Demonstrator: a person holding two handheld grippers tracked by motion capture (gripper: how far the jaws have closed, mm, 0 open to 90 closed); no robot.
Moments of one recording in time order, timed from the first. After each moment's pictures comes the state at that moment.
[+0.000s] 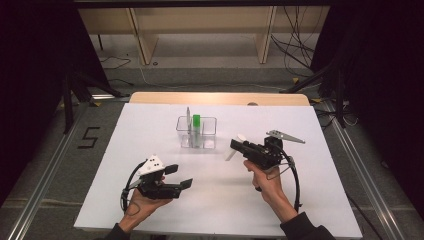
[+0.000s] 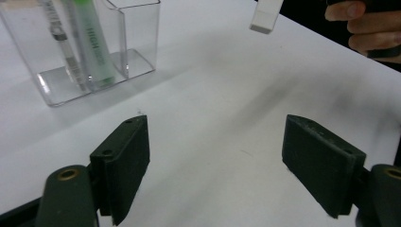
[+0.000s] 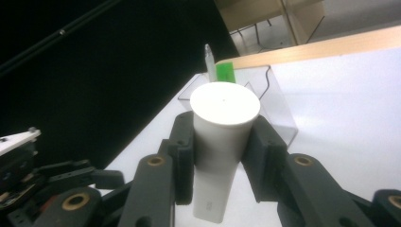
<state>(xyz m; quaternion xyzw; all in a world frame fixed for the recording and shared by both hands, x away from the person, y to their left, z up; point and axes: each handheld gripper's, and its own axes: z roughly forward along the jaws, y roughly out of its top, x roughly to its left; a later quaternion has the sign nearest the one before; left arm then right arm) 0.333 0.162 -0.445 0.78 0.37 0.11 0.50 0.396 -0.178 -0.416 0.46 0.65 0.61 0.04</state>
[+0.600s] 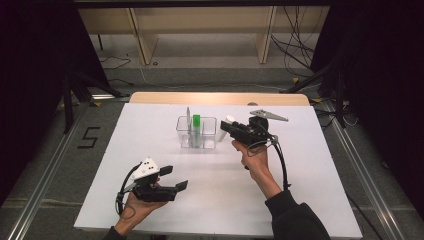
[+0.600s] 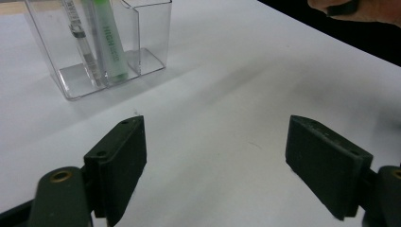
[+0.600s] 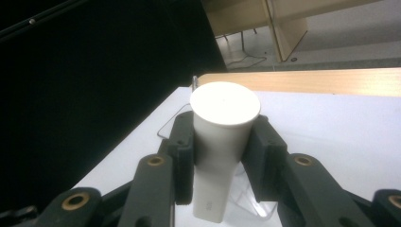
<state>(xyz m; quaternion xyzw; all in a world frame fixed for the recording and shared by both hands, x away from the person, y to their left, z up) 0.326 0.171 -0.448 0.77 0.37 0.12 0.50 0.444 -0.144 -0.394 0.46 0.66 0.59 0.08</state>
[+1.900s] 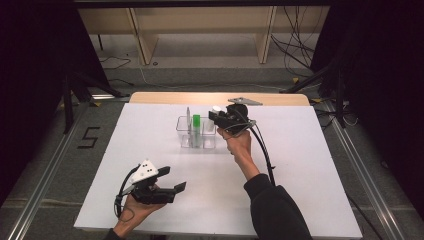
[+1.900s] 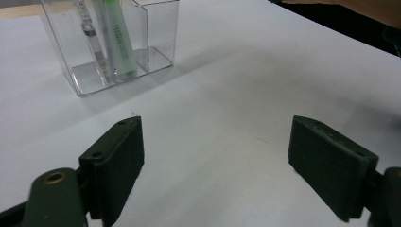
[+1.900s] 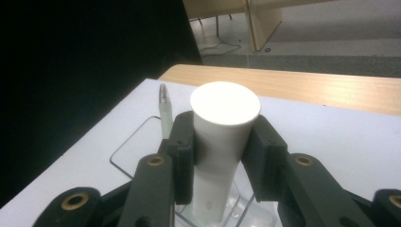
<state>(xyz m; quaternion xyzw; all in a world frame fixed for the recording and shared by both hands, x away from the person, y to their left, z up) 0.321 0.173 -0.450 0.77 0.37 0.13 0.50 0.493 -0.098 -0.399 0.47 0.70 0.53 0.13</state>
